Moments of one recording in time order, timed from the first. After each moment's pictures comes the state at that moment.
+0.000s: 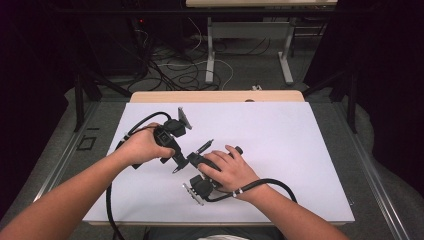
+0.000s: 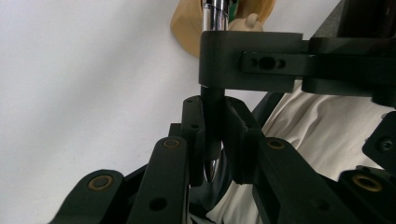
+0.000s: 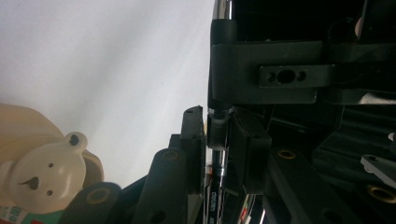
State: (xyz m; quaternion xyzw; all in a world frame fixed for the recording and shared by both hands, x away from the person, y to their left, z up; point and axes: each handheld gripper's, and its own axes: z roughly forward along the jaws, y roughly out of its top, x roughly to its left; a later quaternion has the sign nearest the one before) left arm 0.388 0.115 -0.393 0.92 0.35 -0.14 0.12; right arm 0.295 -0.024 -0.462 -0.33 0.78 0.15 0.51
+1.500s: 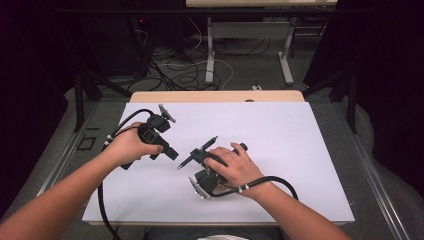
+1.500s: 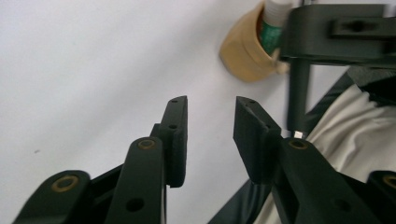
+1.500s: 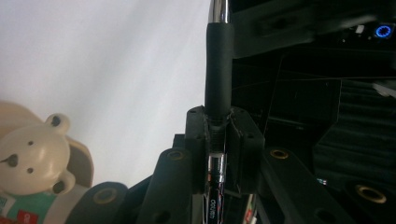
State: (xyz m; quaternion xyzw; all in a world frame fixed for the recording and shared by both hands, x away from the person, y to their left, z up) left arm 0.390 0.154 -0.390 0.90 0.38 -0.06 0.18; right arm 0.303 -0.038 -0.454 -0.30 0.79 0.18 0.51
